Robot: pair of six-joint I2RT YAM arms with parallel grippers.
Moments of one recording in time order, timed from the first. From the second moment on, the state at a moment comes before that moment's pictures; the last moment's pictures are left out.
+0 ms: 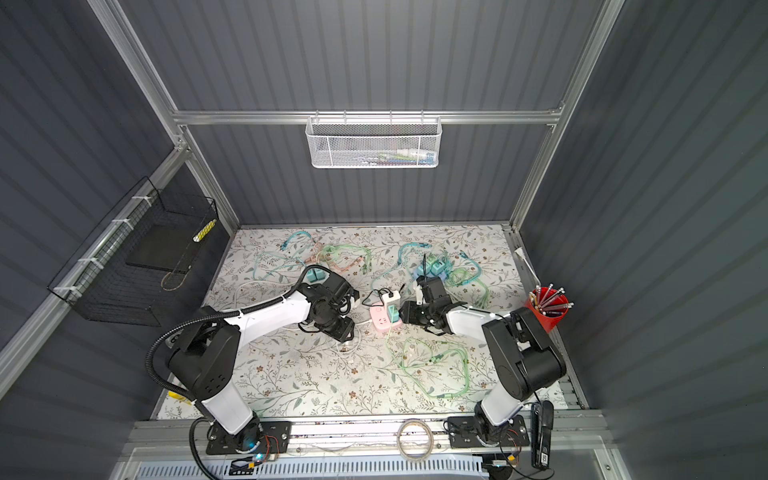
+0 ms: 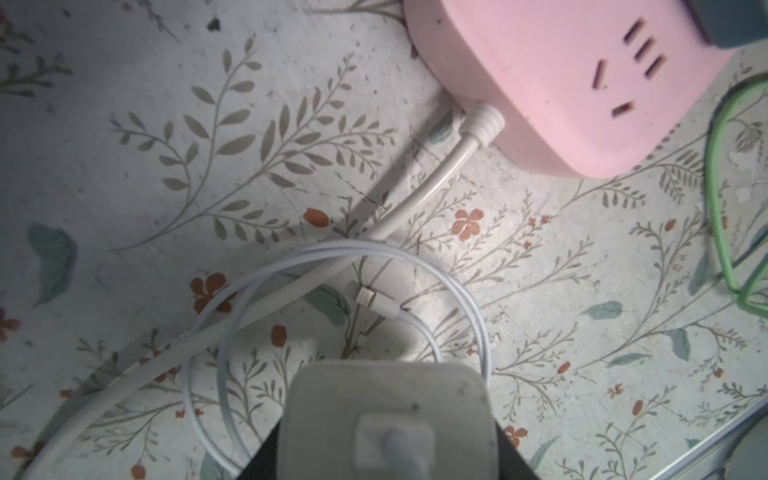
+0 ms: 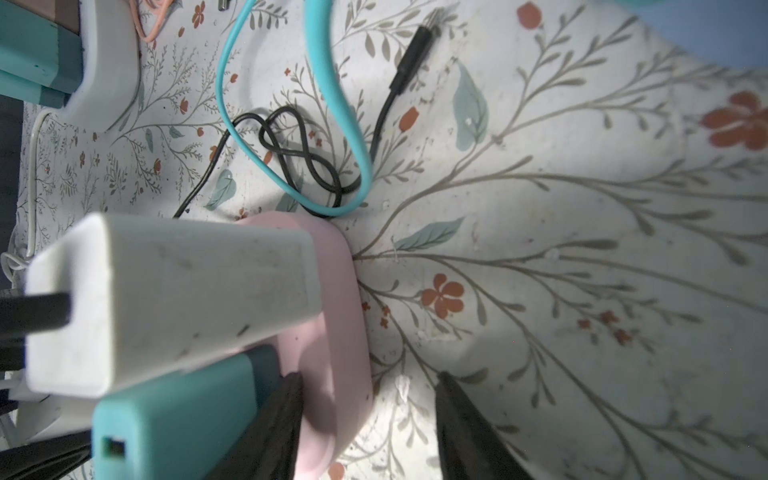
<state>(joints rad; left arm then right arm) -0.67 1.73 1.12 -0.74 0.17 -0.09 0.41 1.62 0.72 -0.01 -0.27 0.48</state>
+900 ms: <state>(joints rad) -0.72 1.66 1.17 -0.65 0.06 -0.13 0.41 1.31 0.61 -0.07 -0.15 0.41</state>
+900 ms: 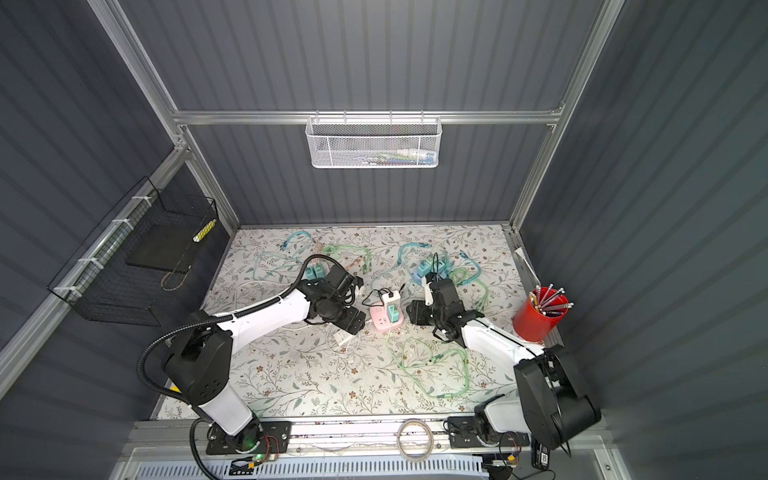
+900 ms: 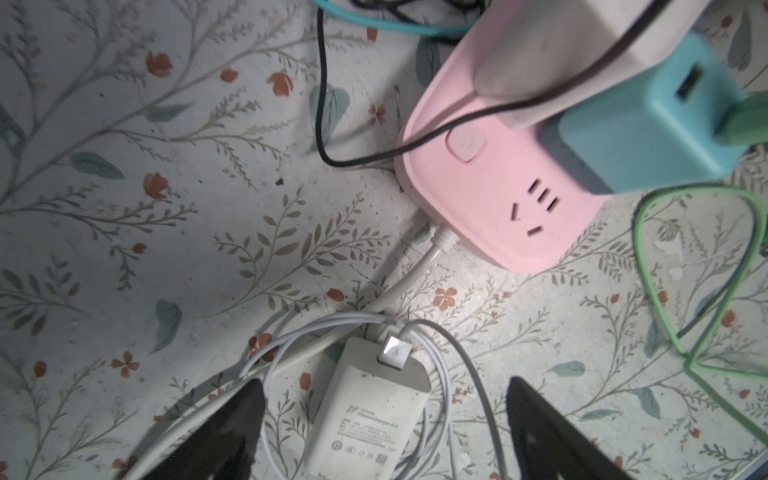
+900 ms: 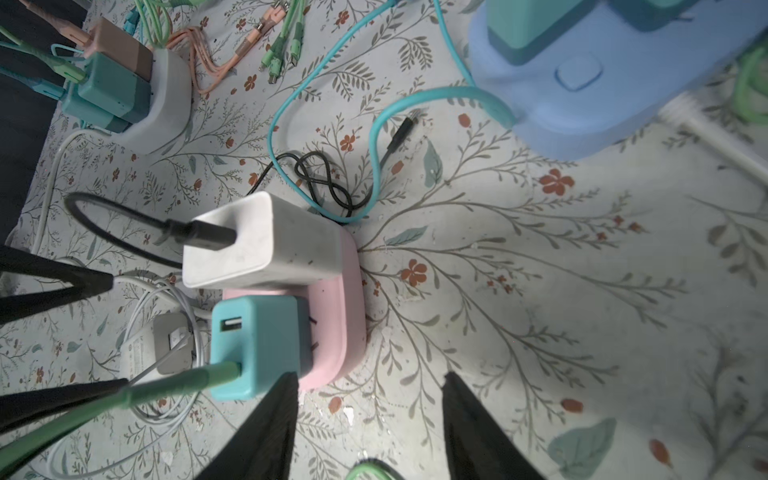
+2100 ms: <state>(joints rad) -0.76 1.76 1.19 -0.51 -0.09 -0.20 0.71 1.21 0.59 0.03 0.03 0.31</state>
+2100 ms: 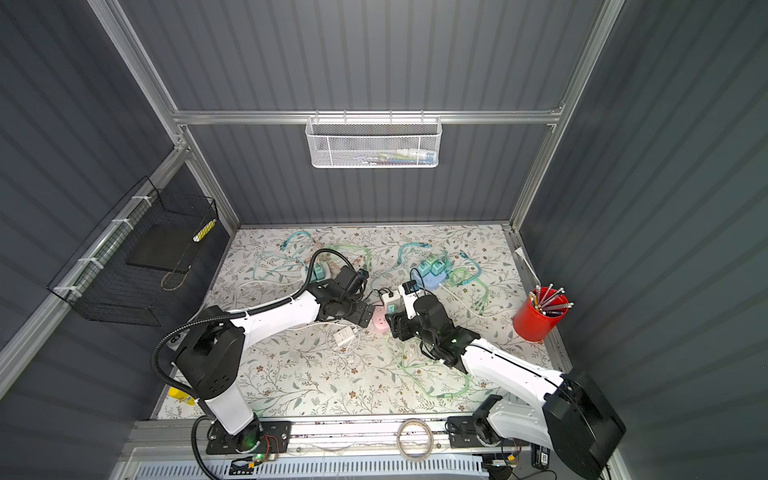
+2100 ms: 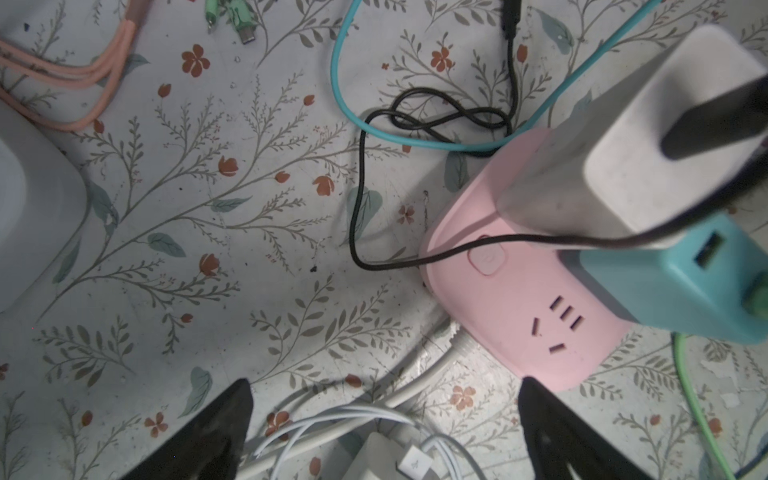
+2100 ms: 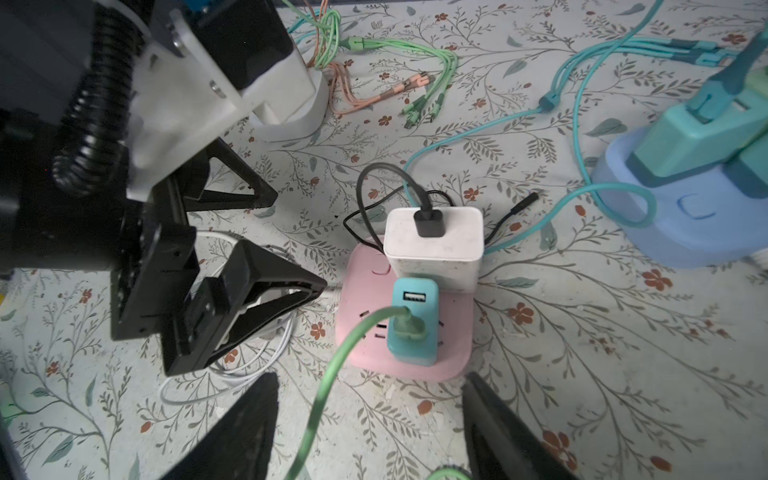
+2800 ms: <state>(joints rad) -0.76 1.77 1.19 -0.48 -0.08 -0.23 0.71 1.49 0.76 -0.12 0.14 0.30</state>
